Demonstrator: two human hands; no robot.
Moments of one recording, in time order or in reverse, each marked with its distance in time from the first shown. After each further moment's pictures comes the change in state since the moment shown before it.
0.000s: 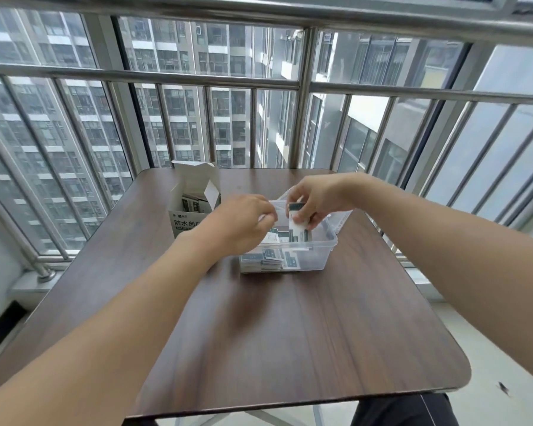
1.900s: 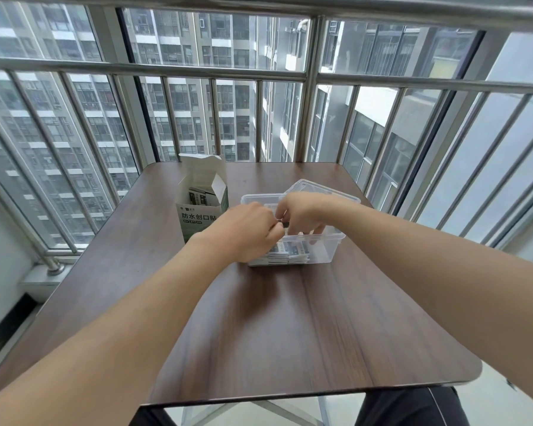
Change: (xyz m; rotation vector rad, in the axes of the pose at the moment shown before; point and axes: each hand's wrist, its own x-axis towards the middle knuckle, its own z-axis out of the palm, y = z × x) left_hand -0.007 -0.003 0.019 0.199 -0.040 0.035; right_hand 0.009 -0.022 0.058 -0.447 0.099 0.125
